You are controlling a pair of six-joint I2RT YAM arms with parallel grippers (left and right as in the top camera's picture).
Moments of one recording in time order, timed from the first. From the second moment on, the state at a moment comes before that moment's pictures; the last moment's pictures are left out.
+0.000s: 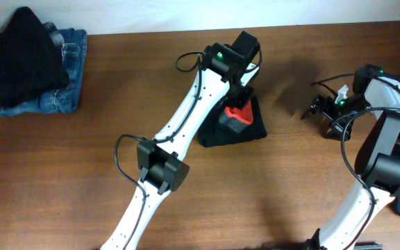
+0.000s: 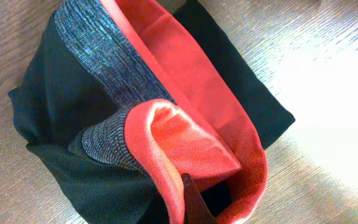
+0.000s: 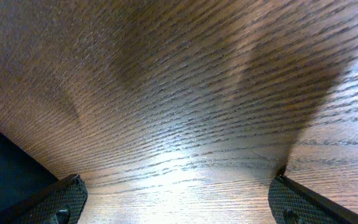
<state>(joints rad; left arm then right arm) -0.66 2.65 2.88 -1.56 0.11 -0.05 -0.40 2.18 1.59 -1.10 -0.38 0.18</state>
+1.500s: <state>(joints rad) -0.72 2.64 2.88 -1.51 0.04 -0.06 -0.39 2.16 1.58 -1.12 -0.38 0.18</state>
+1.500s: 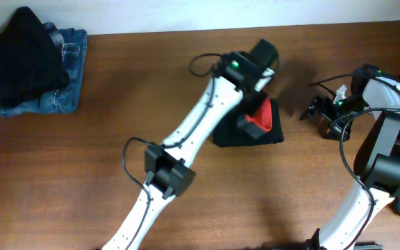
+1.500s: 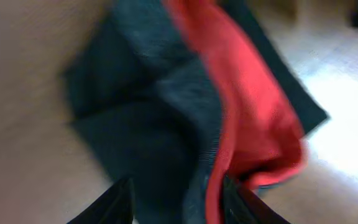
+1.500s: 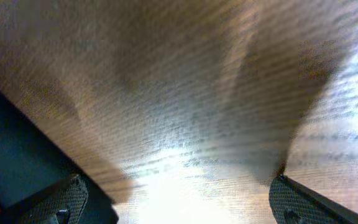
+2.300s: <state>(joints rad) -0.28 2.51 2.84 -1.66 -0.05 -0.16 -0.06 1.79 1.59 -1.12 -0.53 0.23</state>
